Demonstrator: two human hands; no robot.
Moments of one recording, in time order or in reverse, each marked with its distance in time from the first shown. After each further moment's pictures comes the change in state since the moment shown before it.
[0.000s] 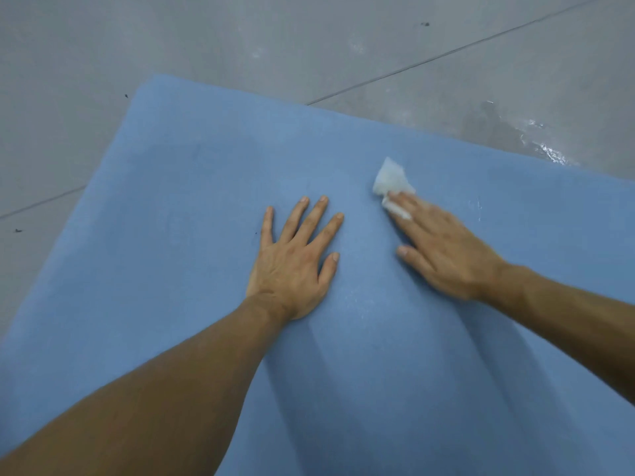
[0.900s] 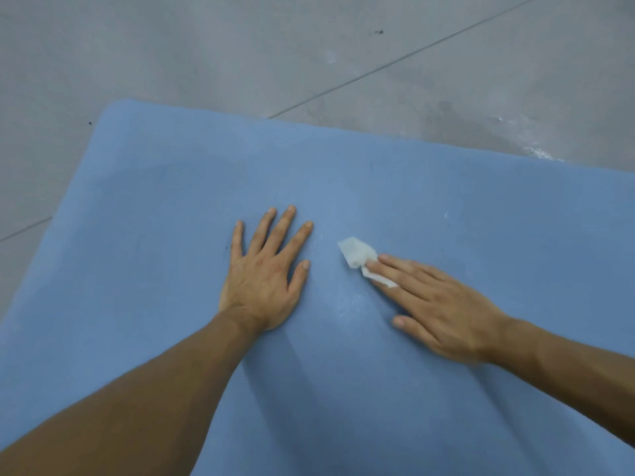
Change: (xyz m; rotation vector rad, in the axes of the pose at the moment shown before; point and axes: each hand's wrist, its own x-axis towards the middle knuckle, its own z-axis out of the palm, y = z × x) left_hand 0.001 -0.002 0.001 0.002 0.002 -0.001; right_hand -0.079 -0.018 0.020 -0.016 -0.034 -0.153
